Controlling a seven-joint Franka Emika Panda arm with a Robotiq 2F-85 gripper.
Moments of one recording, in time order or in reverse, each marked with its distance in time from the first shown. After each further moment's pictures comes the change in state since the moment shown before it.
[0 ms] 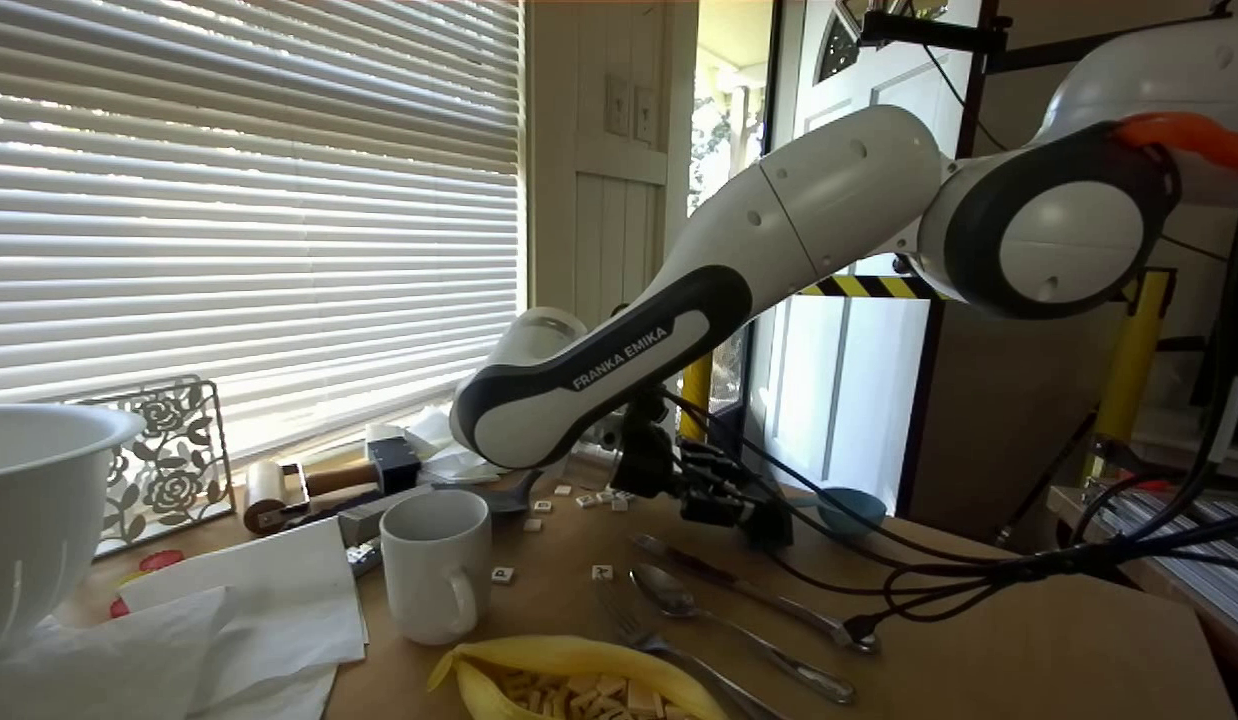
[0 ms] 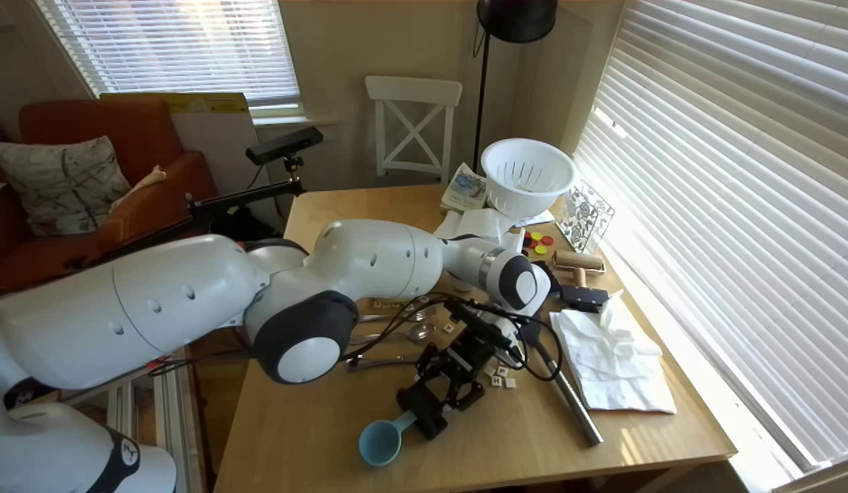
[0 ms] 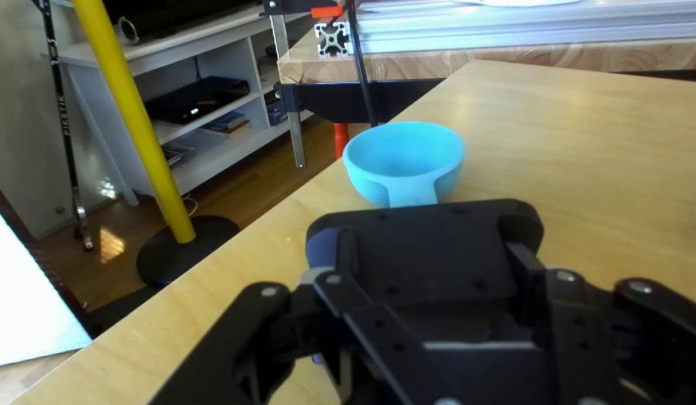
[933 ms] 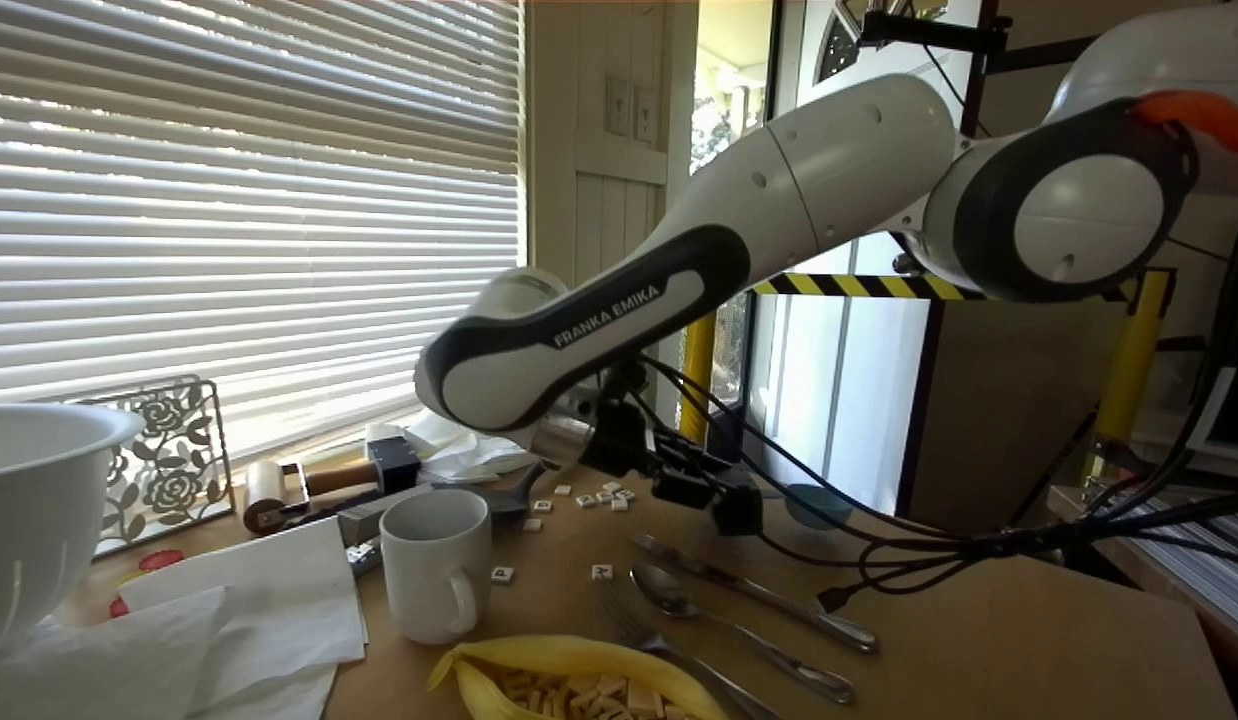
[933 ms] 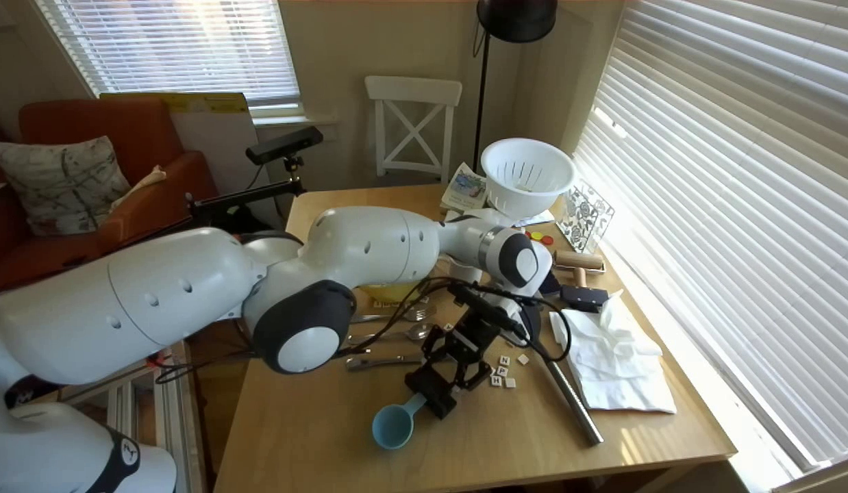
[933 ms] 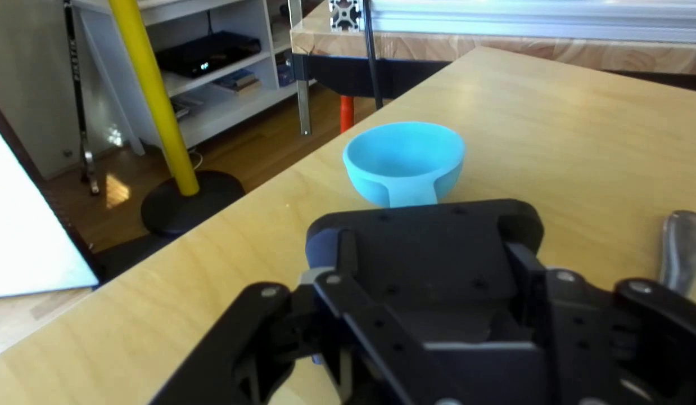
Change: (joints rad) arm 0.027 -0.035 0.023 0.052 -0.007 0.027 -0.070
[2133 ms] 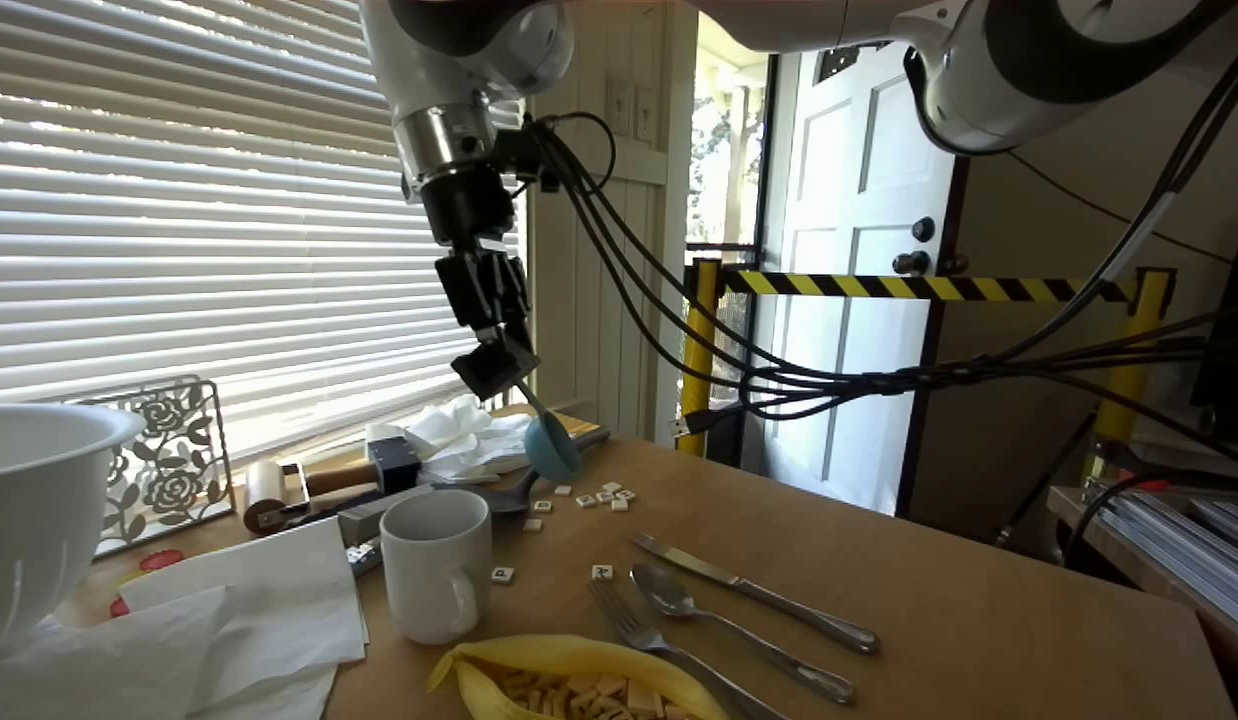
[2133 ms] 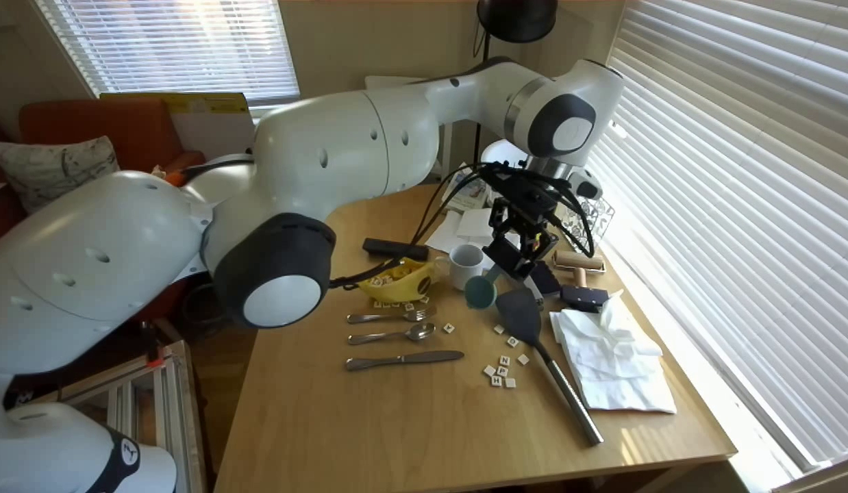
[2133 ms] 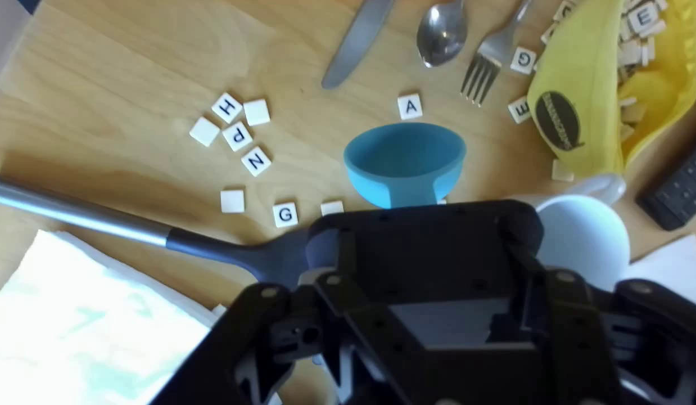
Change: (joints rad) arm -0.065 -0.334 0.154 0.030 0.235 0.480 0.231
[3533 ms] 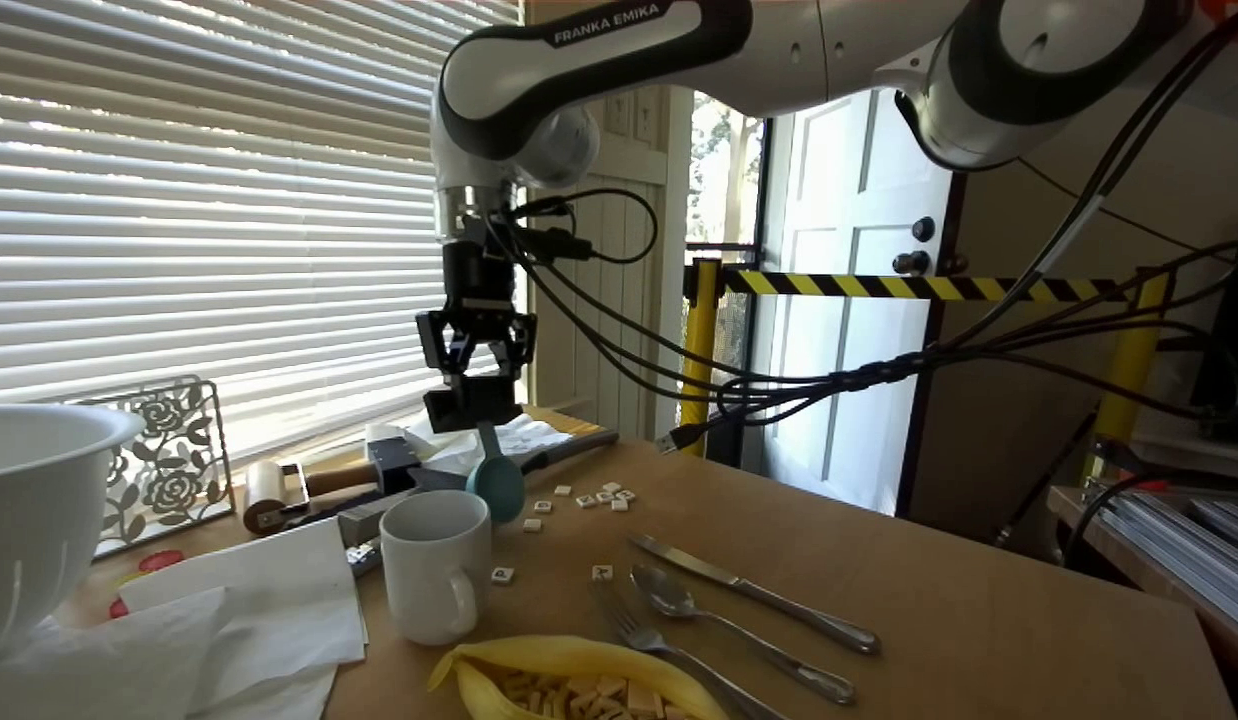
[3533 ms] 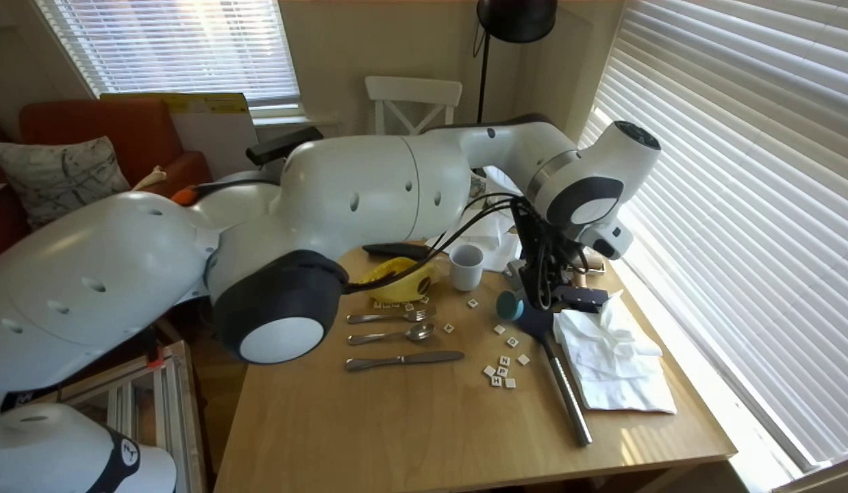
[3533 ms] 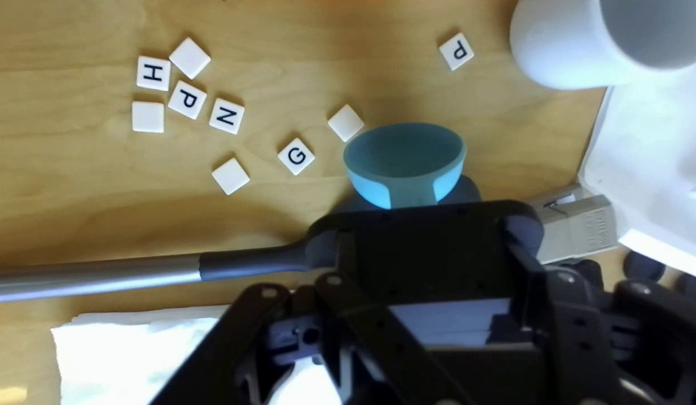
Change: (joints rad) arm -0.119 0.019 0.031 -0.153 0.096 0.345 0.422
